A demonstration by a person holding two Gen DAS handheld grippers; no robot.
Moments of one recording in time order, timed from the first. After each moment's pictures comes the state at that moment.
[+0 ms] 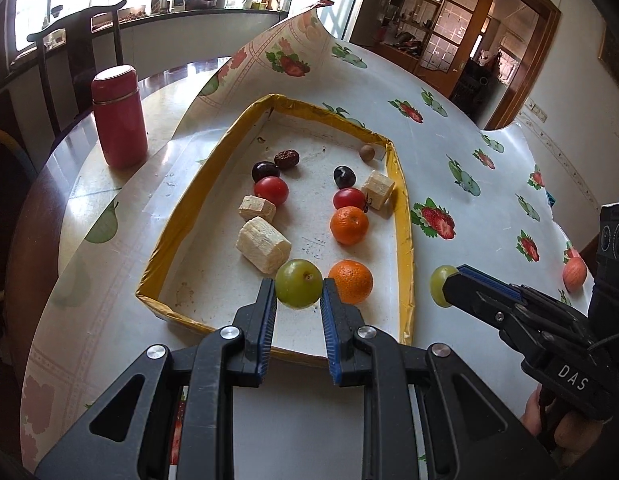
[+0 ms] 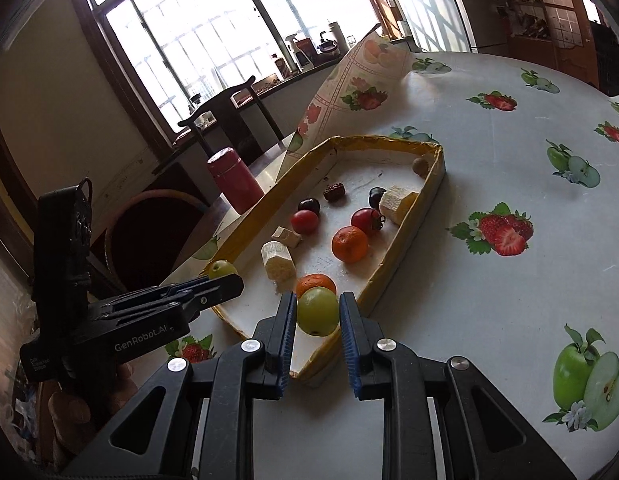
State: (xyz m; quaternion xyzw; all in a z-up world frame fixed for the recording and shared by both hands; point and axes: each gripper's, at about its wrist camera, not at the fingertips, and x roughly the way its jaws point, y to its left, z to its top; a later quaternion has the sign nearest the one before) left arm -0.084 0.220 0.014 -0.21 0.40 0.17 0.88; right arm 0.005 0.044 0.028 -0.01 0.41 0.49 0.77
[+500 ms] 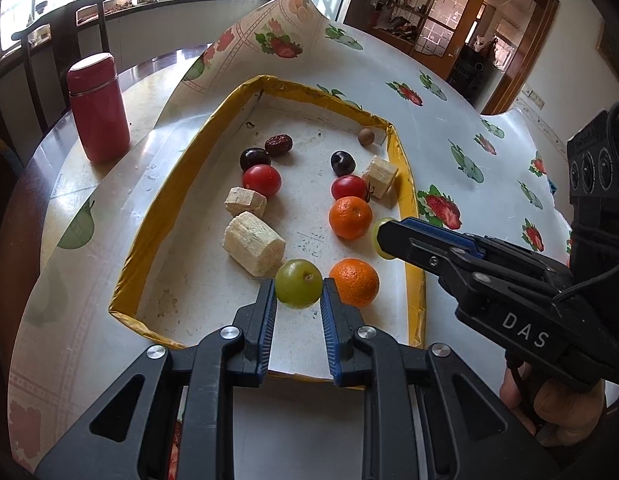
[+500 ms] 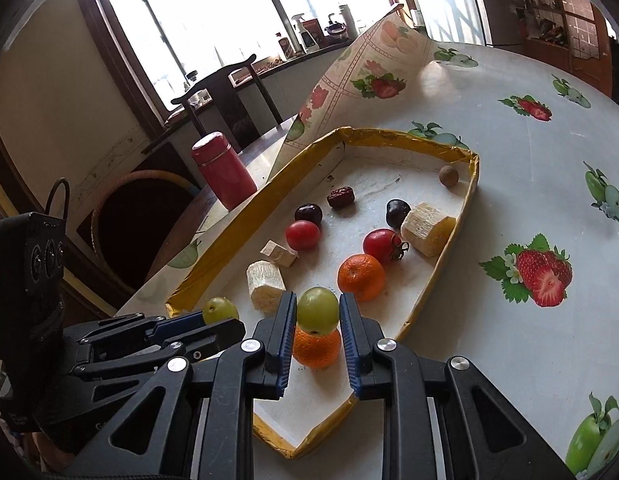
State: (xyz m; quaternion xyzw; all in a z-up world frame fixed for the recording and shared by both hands) left arm -0.062 0.221 -0.002 -0.20 0.42 0.15 0.87; right arm 0.032 0.107 0.011 -0.06 0.42 0.49 0.76
